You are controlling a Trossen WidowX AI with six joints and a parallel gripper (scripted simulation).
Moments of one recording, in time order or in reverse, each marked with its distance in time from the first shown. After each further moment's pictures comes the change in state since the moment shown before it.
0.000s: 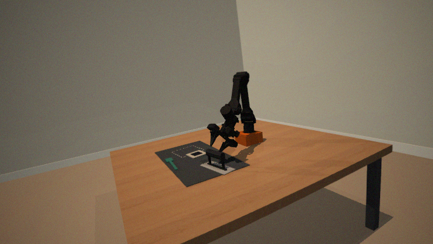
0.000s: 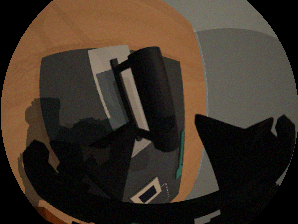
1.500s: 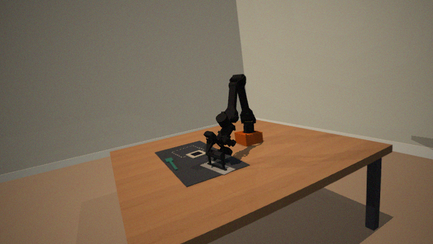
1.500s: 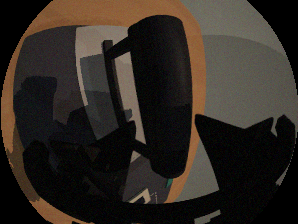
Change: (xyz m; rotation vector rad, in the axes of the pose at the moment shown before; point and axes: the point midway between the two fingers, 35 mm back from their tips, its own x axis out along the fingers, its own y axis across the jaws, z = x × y) arm 0.045 0.003 -0.008 -0.126 0.018 -0.029
